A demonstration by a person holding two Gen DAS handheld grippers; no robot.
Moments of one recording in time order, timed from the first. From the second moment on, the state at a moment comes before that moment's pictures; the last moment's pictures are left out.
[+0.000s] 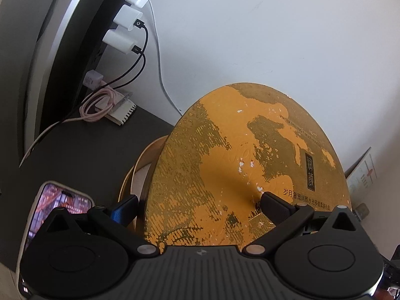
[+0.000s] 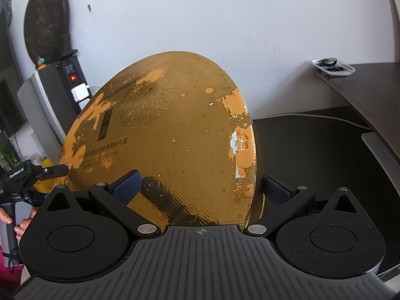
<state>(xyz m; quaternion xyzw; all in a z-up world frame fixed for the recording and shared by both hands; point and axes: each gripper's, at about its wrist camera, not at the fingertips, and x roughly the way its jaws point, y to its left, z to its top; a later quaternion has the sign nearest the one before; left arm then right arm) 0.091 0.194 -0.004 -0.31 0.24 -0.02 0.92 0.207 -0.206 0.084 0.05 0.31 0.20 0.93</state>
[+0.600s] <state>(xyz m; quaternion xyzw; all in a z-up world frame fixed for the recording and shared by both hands) 0.139 0.200 -0.011 -0.28 0.30 0.02 0.91 0.270 -0.199 0.058 0.10 0.38 0.17 0.90</state>
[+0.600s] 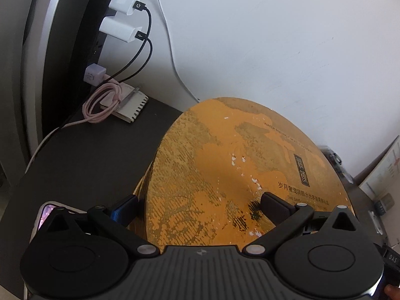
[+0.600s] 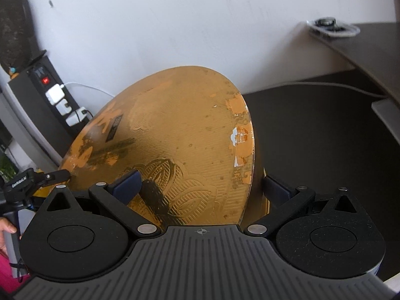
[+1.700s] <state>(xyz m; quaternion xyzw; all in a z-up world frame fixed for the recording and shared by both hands) 0.148 0.210 -0.022 -0.28 0.33 0.02 0.90 0.267 -0.208 0.030 0.17 0.37 0.15 0.90</state>
